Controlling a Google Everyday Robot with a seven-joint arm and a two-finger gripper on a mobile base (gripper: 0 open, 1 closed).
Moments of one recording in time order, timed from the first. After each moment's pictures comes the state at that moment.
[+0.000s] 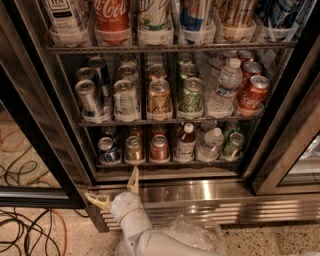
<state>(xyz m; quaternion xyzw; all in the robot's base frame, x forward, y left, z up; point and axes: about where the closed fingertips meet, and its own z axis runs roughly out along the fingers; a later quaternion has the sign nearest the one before) 0.530 0.148 0.592 -0.20 0.67 0.16 0.69</state>
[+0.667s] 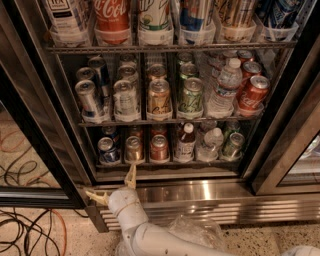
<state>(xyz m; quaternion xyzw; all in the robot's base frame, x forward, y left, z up) 0.551 0.159 0.588 -0.19 0.67 0.17 0.70</state>
